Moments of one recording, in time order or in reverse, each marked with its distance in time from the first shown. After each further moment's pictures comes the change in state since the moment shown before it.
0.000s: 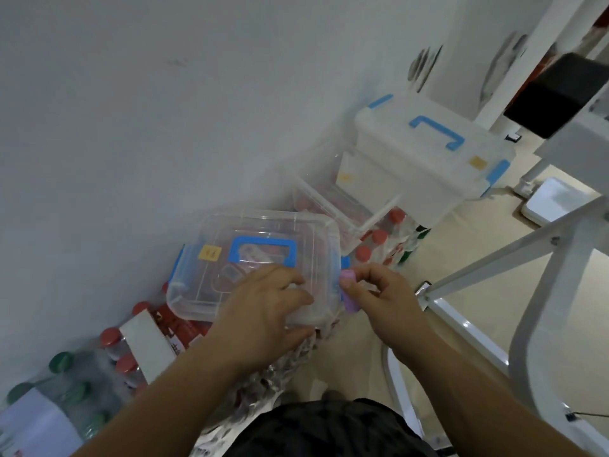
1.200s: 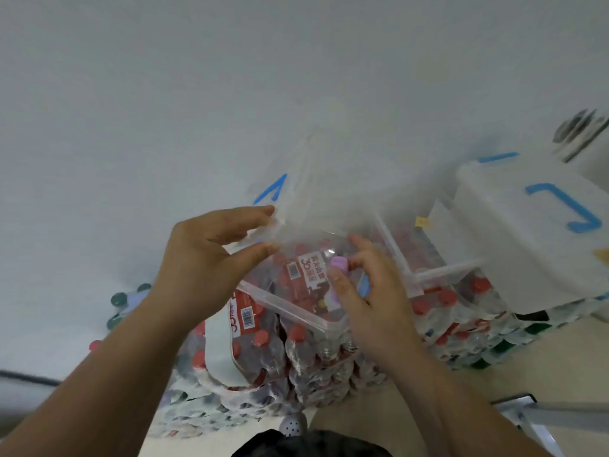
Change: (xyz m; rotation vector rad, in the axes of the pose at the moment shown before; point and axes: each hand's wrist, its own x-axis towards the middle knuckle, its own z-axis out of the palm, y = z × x) left_hand -0.025 0.069 -0.118 -0.273 0.720 -0.658; right_hand 0.026 -0.061 0.007 -0.054 -0.346 -0.542
